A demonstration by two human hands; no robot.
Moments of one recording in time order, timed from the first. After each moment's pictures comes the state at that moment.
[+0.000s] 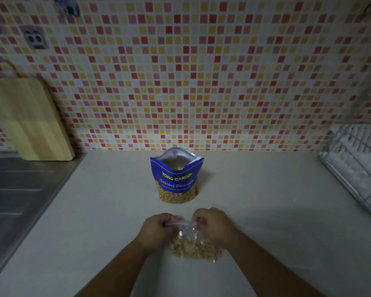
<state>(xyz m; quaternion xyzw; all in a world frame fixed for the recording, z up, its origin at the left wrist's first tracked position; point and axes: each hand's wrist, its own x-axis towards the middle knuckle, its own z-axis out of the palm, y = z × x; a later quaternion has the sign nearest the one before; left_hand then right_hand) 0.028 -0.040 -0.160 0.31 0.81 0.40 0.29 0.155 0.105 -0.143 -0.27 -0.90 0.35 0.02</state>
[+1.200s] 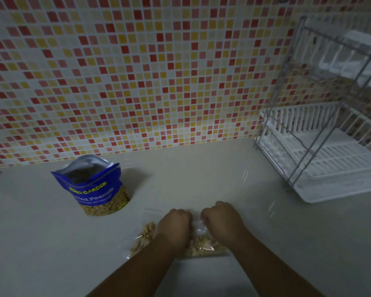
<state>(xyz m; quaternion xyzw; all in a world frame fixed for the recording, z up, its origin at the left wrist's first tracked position) 0.179 0.152 -0.168 0.57 0.82 0.03 0.11 0.303 0.243 -0.157 -0.30 -0.95 0.04 0.02</state>
